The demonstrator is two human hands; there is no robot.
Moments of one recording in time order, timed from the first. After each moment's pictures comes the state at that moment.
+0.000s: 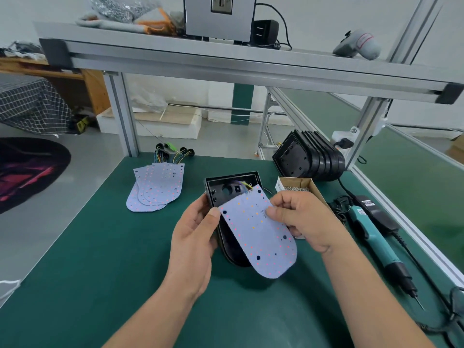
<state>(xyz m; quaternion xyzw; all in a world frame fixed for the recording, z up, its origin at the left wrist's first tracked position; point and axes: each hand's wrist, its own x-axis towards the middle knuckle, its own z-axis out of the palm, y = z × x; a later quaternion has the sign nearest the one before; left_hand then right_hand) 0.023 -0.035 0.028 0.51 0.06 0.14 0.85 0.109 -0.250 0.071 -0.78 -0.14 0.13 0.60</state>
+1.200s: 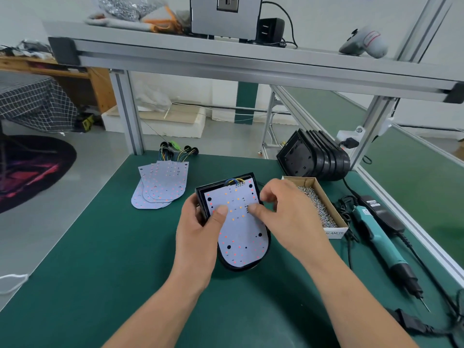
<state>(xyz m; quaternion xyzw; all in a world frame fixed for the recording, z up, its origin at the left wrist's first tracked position) 0.028 -0.033 0.027 0.60 0.09 0.21 0.77 0.088 -0.208 0.070 -0.91 -0.19 -0.17 0.34</state>
